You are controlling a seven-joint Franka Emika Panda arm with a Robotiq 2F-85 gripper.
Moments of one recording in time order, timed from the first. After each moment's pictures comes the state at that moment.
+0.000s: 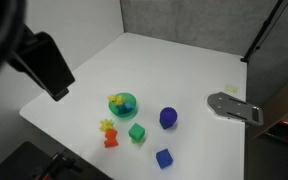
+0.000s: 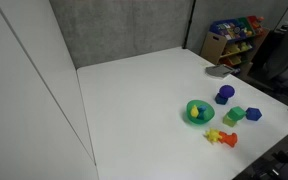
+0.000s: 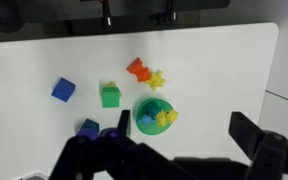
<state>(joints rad) -0.09 -0.85 -0.31 -2.49 0.03 1.64 -0.18</state>
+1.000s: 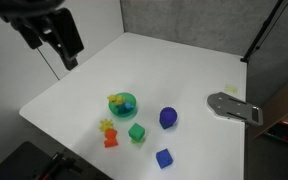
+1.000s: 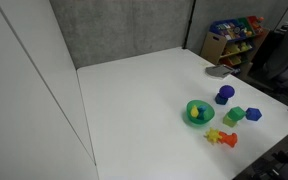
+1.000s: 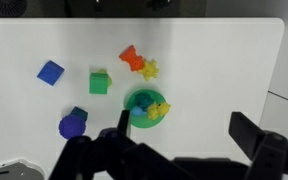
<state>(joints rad) -0.05 -0.70 -0.17 -2.44 0.10 1.75 -0.14</state>
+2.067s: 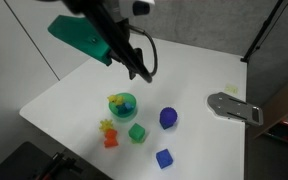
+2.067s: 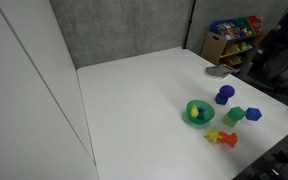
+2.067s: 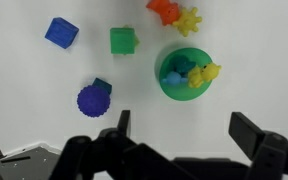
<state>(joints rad) -0.08 -0.24 -0.15 -2.39 0.11 2.21 -0.12</state>
